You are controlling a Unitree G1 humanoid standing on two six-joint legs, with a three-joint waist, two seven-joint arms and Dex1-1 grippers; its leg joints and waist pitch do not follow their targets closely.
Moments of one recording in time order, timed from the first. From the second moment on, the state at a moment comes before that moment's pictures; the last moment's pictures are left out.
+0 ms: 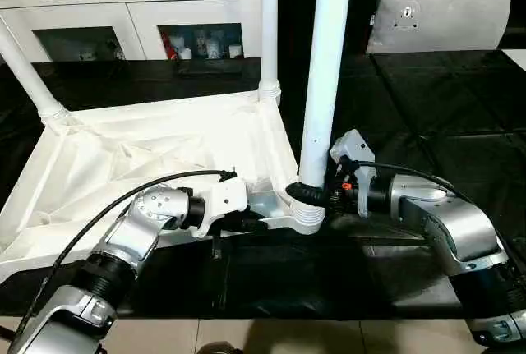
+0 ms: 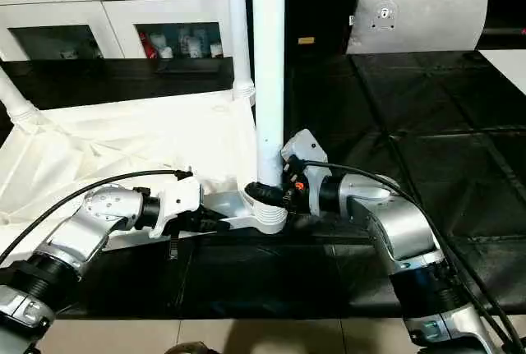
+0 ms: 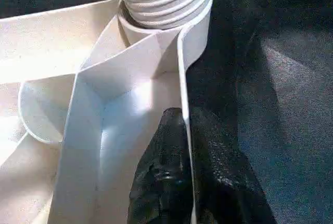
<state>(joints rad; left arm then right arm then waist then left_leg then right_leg) -0.48 0.42 -0.37 0.48 -0.01 -0.07 -1.14 -0.42 -0.43 0.20 0.04 0.30 0.58 0.88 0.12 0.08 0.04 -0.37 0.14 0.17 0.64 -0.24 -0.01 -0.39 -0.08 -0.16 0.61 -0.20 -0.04</state>
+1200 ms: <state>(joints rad) -0.48 0.41 -0.37 0.51 -0.02 -0.07 -1.17 -0.21 -0.30 0.04 0.13 0.41 0.34 0.84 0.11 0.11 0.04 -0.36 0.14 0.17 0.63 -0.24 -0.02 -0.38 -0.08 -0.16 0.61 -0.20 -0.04</state>
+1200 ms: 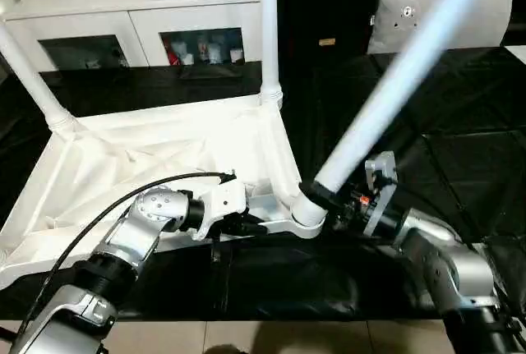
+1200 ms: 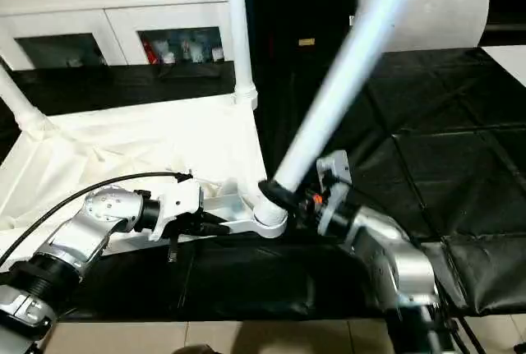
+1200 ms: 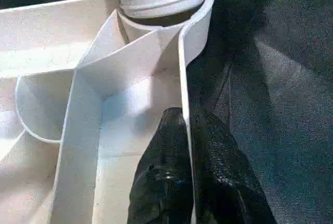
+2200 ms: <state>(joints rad) -0.59 0.43 -0.39 0.65 0.03 -0.14 -1.22 -0.39 -0.40 0.27 0.20 0.20 0.23 0.93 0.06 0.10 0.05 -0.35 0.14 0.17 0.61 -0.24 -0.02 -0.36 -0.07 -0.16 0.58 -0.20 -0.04</state>
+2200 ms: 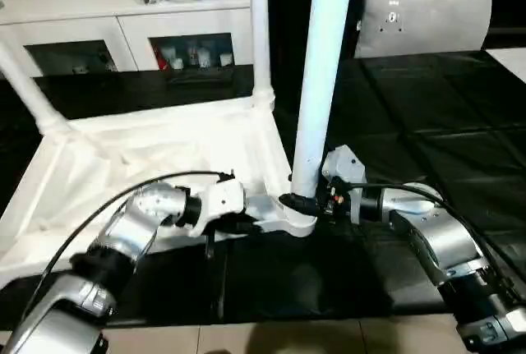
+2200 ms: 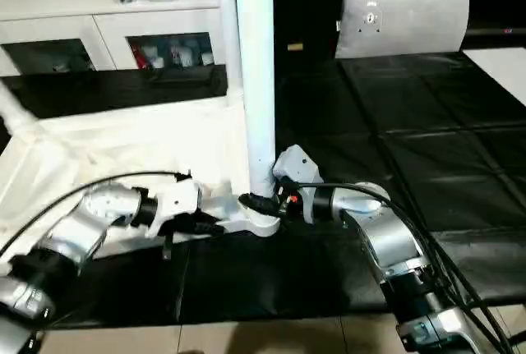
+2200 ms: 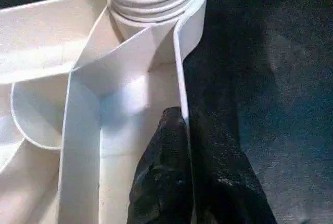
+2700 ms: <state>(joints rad) -0.52 0.47 -0.33 0.54 0.01 -0.05 -1.20 -0.39 -0.32 0.27 0.21 0.20 0.23 0.87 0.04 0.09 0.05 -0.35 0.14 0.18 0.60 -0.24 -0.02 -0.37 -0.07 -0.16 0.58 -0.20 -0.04</state>
